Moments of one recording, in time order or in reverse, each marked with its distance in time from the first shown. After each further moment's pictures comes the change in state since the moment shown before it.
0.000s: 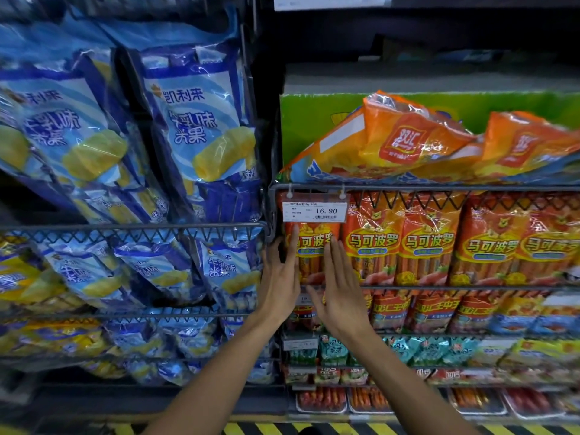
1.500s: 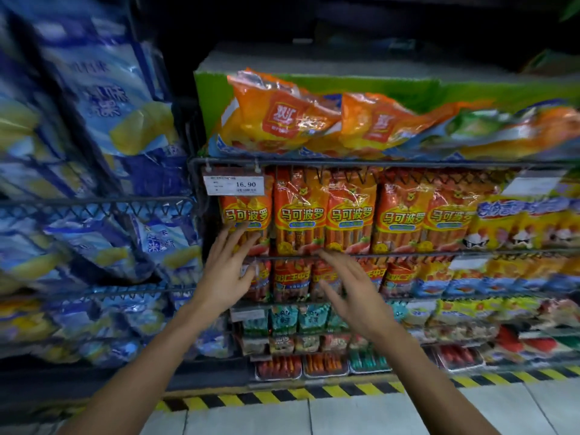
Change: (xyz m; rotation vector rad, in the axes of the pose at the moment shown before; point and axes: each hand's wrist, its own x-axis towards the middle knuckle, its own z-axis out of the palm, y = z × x) left_hand -0.034 0.047 -0.021 0.107 -0.159 0.134; right_hand -0.078 0.080 -0.148 0.218 -0.276 0.097
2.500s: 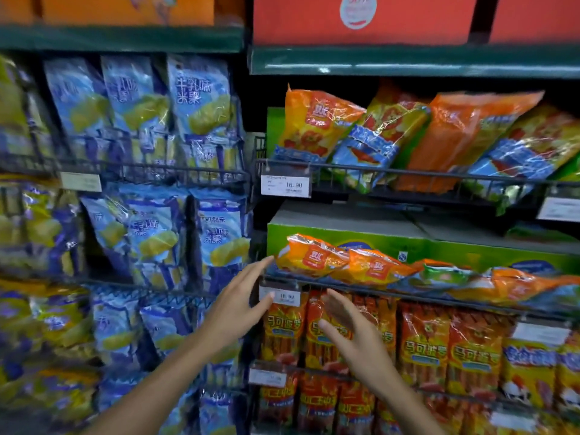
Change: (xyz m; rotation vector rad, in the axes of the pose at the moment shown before) left_hand 0.015 0.073 -0.187 -0.171 0.240 -0.041; right_hand 0.044 -0.126 -0.106 0.429 0.084 -0.098
